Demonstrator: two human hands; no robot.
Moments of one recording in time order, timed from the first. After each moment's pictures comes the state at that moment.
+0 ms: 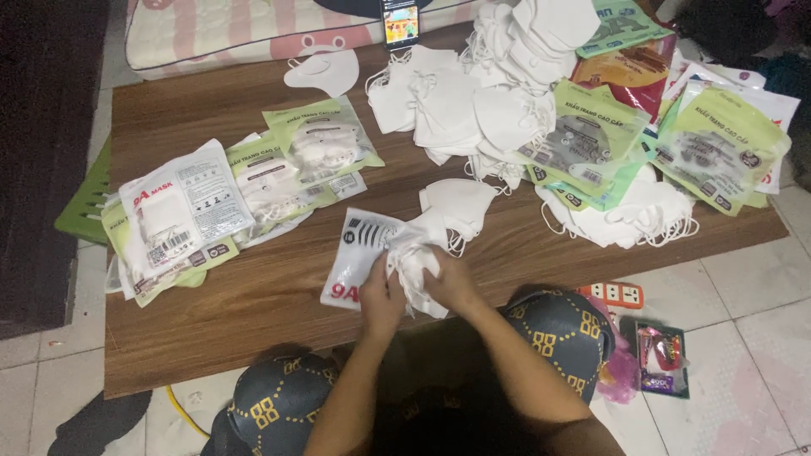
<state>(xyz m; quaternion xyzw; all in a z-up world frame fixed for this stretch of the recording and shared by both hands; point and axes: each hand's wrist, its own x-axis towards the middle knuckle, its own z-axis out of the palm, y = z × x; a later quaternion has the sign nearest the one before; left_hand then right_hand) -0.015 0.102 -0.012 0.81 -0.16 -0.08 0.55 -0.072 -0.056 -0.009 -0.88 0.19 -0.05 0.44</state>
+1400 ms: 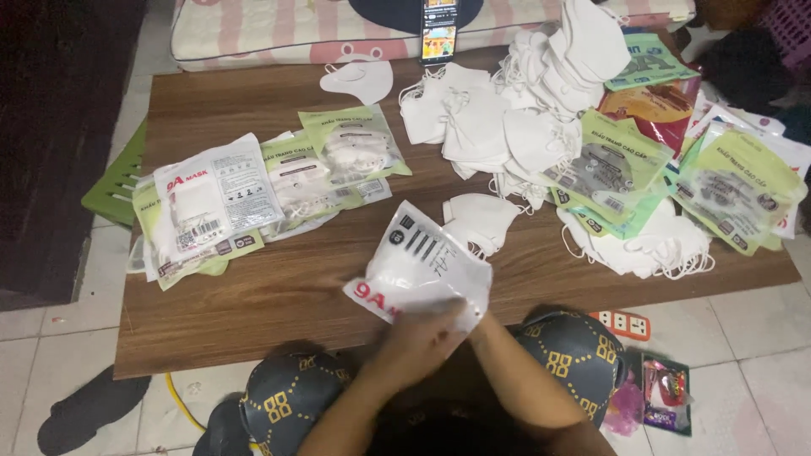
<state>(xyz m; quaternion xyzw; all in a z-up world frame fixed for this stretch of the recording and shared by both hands) -0.048 0.127 0.083 0.73 -0.48 -0.17 0.45 -0.055 -0.026 0.013 -0.46 0.30 -0.09 0.83</state>
